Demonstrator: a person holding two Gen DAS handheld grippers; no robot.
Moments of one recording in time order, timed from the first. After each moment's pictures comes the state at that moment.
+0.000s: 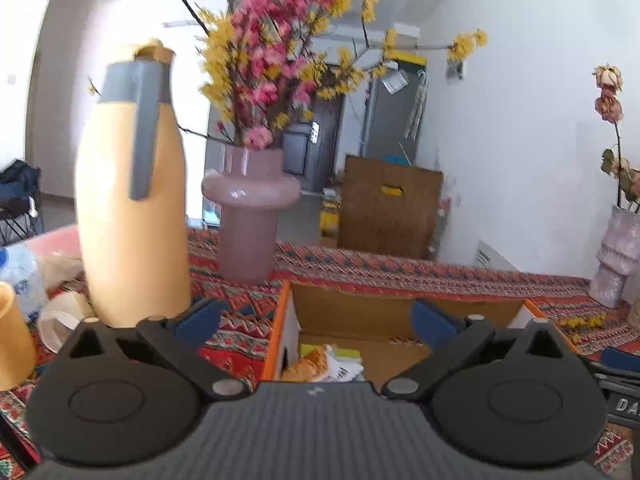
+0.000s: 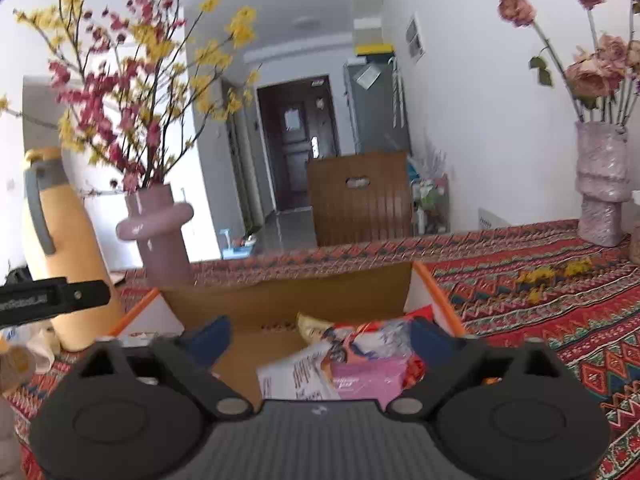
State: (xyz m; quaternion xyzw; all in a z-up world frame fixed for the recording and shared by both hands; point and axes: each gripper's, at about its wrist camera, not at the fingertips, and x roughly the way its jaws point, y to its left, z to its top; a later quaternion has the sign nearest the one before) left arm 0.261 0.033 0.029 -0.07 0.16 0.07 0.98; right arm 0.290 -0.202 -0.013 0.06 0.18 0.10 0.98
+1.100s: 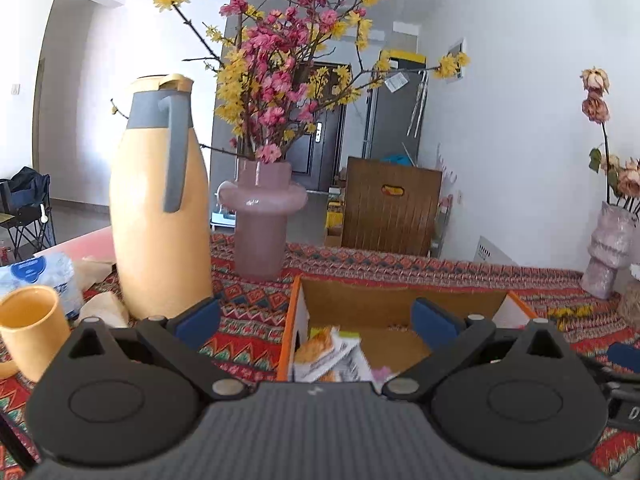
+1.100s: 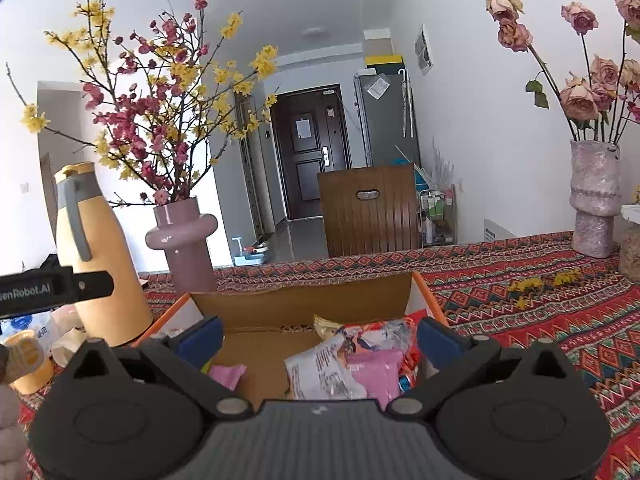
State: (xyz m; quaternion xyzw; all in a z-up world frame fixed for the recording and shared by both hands) left arm 0.207 0.029 0.055 -0.06 0.17 0.07 0.98; right arm 0.236 -0.211 0.011 0.06 0.17 0.11 0.98
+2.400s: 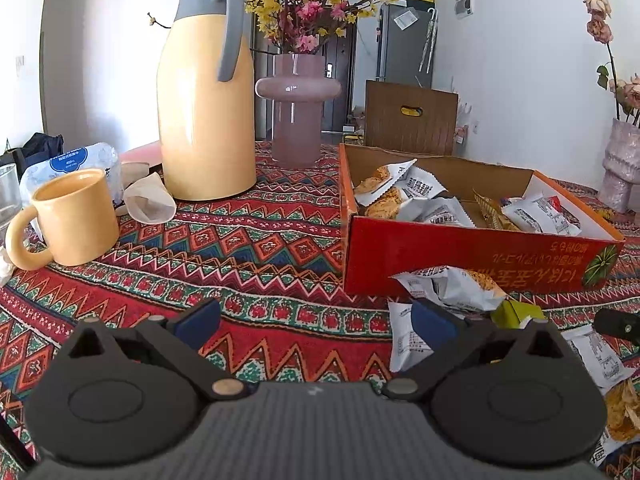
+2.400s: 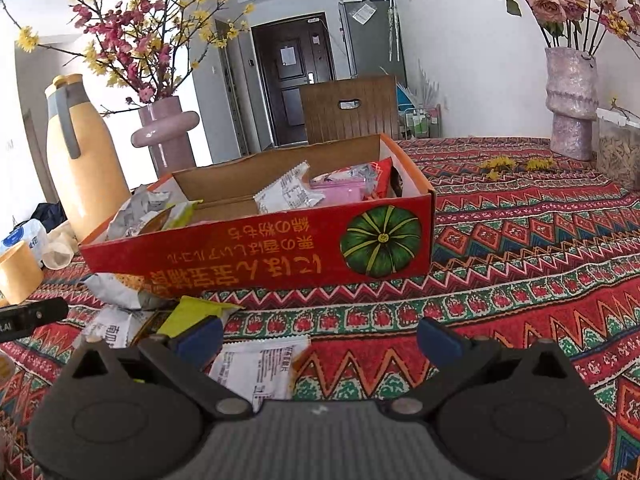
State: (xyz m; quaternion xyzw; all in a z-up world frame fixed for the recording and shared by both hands) left arm 0.144 0.054 -0.033 -0.04 0.26 0.08 0.96; right arm 0.186 -0.228 -0.067 0.06 0.29 0.10 0.95
